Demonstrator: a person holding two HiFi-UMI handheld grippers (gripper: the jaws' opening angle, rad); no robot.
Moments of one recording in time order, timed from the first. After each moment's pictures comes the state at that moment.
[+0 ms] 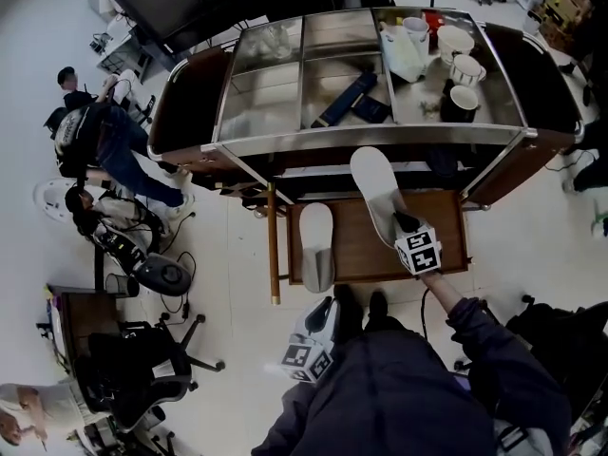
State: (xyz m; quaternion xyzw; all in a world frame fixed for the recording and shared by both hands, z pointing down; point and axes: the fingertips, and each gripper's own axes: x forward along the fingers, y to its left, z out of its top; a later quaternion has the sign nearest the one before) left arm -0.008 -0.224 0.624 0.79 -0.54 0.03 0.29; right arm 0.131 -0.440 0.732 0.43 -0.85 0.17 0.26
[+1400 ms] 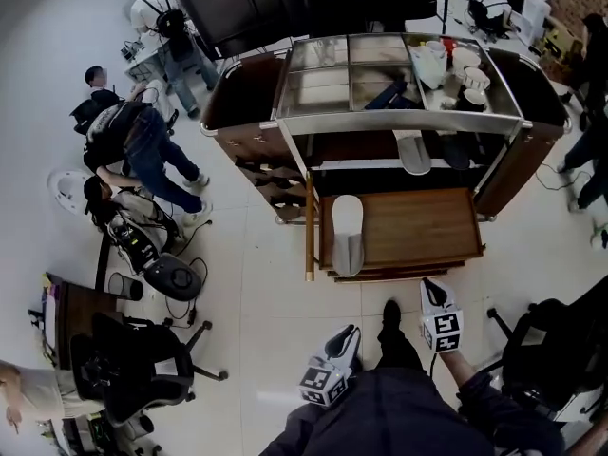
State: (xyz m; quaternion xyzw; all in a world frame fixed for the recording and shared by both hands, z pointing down) left arm -0.045 -0.047 0.614 0.83 -0.49 0.03 0.26; right arm 0.117 -0.168 0.665 0.50 -0.83 0.12 0.20
